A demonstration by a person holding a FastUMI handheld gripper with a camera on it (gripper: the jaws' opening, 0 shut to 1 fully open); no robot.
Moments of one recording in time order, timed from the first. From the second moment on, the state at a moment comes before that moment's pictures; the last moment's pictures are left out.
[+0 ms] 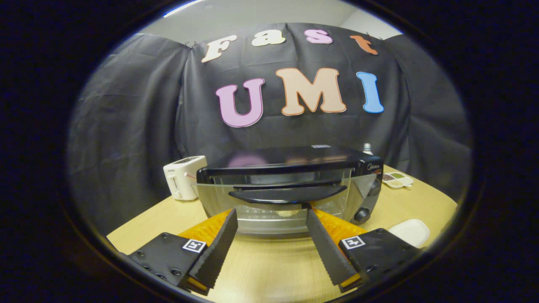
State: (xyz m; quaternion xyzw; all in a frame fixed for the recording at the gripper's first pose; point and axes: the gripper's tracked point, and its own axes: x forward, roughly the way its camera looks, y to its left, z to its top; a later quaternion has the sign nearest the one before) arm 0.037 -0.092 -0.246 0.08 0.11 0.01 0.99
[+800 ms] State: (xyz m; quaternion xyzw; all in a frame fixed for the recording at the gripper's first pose) arm 0.042 -0.114 -0.164 0.06 0.07 -0.02 1.00
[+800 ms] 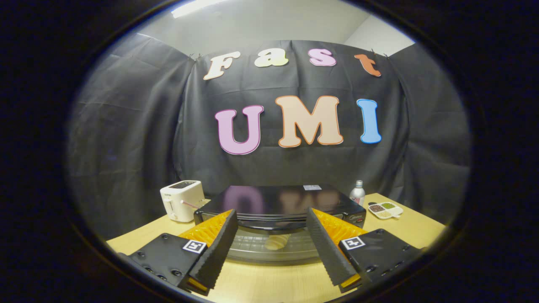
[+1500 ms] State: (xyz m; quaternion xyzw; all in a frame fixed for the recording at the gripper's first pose) arm 0.006 -0.103 -0.111 0.03 0.07 -0.05 1.00
